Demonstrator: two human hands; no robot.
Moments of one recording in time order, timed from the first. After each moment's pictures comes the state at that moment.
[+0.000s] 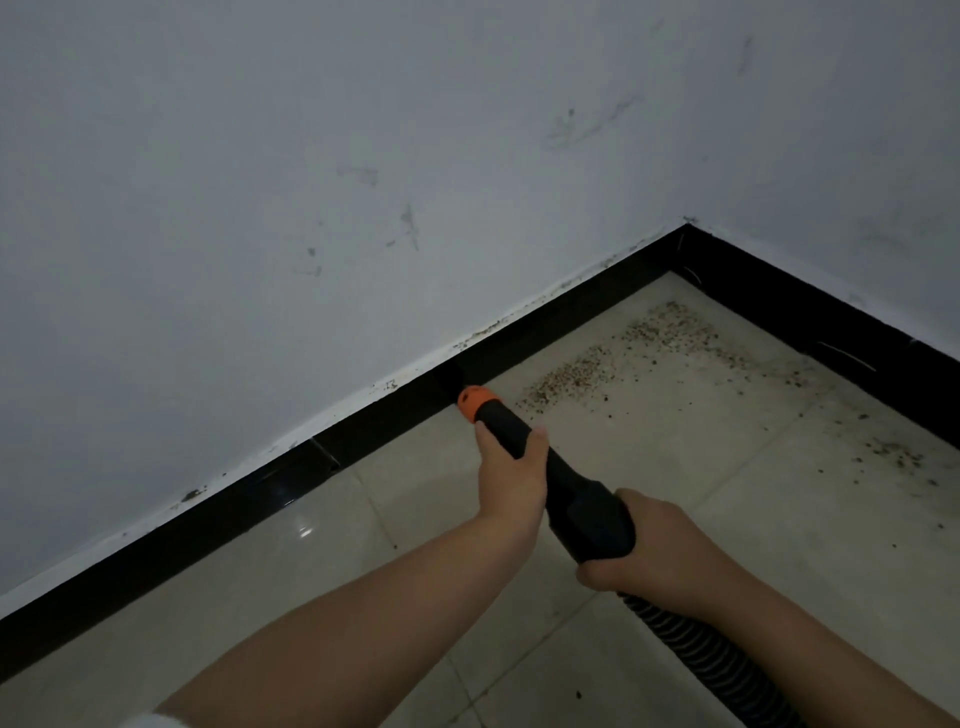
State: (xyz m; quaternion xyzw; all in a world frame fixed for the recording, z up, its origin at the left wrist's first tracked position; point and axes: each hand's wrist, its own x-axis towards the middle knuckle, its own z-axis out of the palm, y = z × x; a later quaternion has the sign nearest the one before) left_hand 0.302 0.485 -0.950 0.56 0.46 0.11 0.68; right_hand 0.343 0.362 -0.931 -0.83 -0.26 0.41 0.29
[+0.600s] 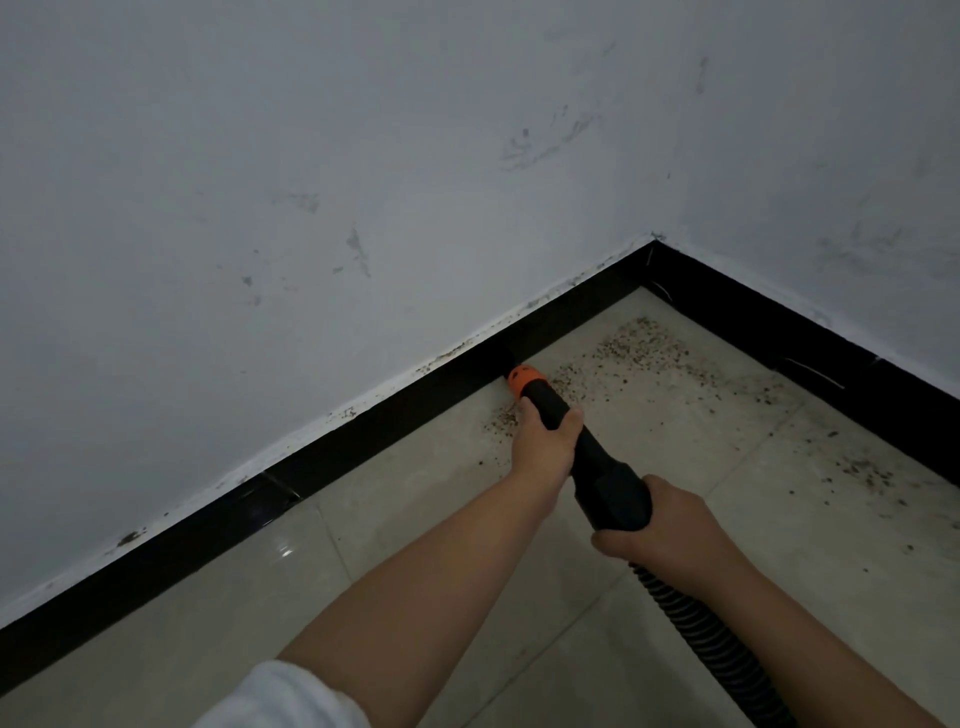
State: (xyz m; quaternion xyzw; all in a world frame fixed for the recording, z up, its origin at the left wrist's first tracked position) left_hand 0.390 0.482 -0.973 0.60 0.41 0.03 0.69; right_hand 0.396 0.347 -0.949 -0.88 -0.18 0.32 0.31
